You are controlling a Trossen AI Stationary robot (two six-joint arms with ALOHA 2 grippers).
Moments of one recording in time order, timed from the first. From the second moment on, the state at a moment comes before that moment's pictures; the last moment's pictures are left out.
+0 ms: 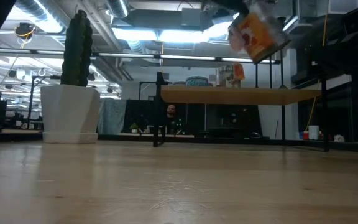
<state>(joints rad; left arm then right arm) -0.04 1.97 2.01 -0.74 -0.09 0.51 0.12 0.06 0.01 0.02 -0.05 -0.11</state>
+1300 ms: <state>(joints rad) 0.20 2.01 2.02 -0.75 -0.11 0.59 0.12 0.06 0.01 0.02 -0.05 -0.11</state>
